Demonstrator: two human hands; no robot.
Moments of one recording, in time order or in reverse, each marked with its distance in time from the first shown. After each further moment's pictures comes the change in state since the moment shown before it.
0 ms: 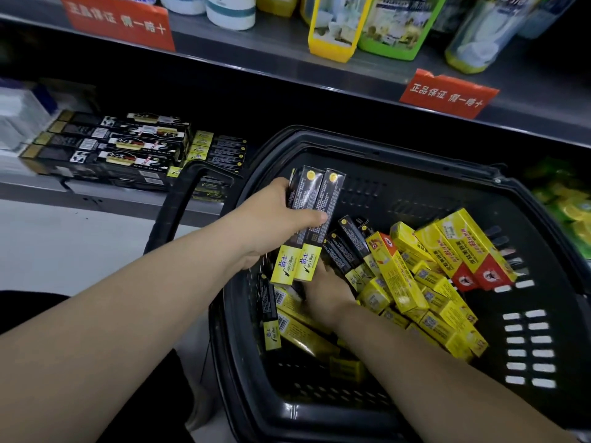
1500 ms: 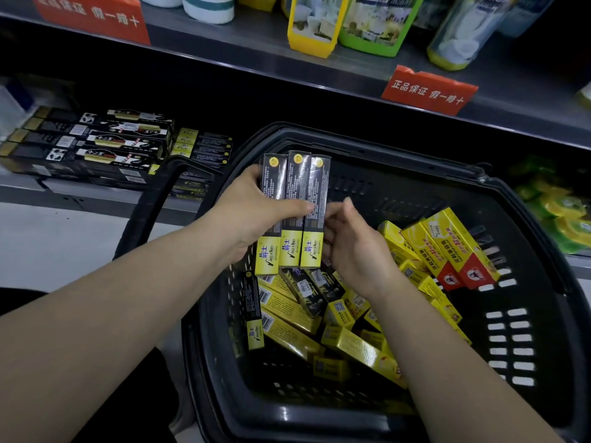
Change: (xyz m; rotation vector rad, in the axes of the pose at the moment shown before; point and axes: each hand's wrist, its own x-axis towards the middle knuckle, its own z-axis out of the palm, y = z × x) left_hand 0.003 0.008 0.012 -0.219 0.220 -0.016; right_hand -0.026 0.031 -0.085 1.870 0.140 -0.133
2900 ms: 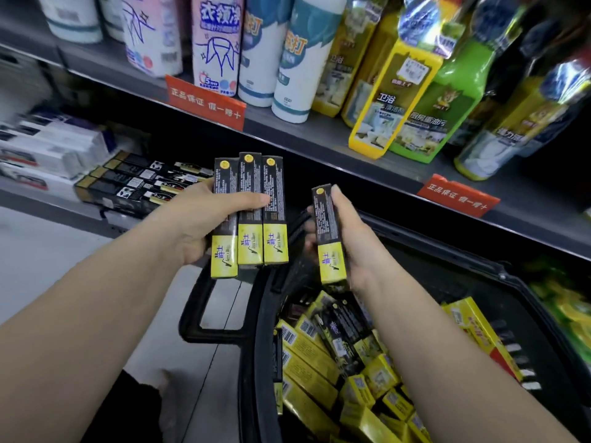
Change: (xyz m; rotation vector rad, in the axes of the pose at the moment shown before) left_hand -0.012 0.041 -0.126 -0.336 0.050 -0.046; right_hand 0.051 -0.072 0.119 -0.078 0.132 0.254
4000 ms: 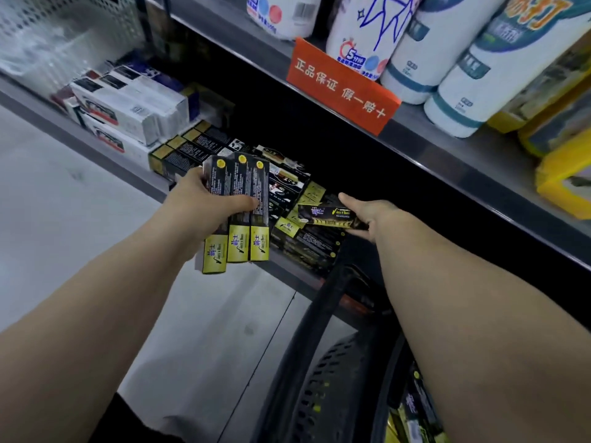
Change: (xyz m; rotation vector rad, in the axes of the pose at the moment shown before) left_hand 0.098 -0.042 -0.134 0.102 0.483 -0.005; right_hand 0.243 0.012 0.074 -0.625 0.257 0.111
